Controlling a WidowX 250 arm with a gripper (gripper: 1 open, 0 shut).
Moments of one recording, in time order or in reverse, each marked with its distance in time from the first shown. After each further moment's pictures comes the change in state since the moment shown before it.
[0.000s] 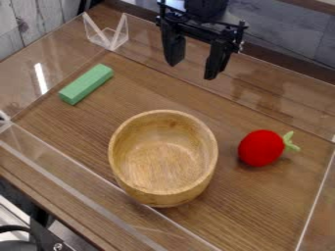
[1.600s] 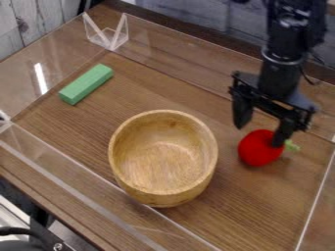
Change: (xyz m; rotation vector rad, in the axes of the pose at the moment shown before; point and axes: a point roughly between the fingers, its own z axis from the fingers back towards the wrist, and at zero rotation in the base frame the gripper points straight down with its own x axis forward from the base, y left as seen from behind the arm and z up) arm 0.024 -0.075 -0.069 -0.021 -0.046 -0.123
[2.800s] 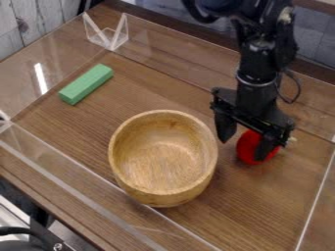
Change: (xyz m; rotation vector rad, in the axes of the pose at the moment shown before) arm -0.017 -0.006 -0.013 -0.014 -0.106 -0.042
